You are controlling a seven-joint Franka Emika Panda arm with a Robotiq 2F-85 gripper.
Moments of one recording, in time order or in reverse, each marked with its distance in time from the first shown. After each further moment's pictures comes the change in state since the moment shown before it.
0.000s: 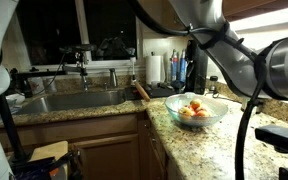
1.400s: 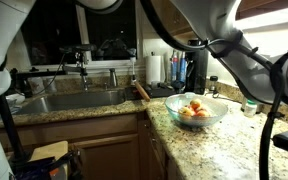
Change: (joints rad) arm -0.020 0.101 0.008 0.142 0.033 -0.001 -0.033
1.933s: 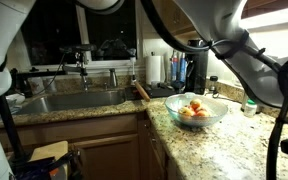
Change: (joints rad) arm -0.022 0.007 0.000 0.009 0.001 -0.003 0.000
